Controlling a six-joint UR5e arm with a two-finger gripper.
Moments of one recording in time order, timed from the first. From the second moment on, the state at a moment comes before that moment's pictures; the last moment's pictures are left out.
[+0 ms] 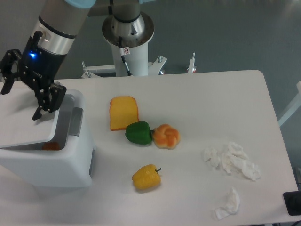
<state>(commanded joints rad) 2.17 -1.66 -1.58 -1.01 0.93 0.54</state>
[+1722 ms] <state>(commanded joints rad) 2.20 -1.66 -1.62 -1.02 0.93 0.53</state>
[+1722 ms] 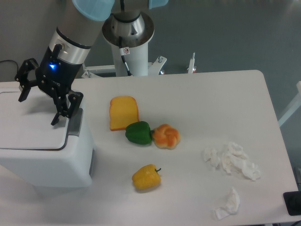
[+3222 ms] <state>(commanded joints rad) 2.22 -1.65 -1.65 -1.03 0.92 0.56</state>
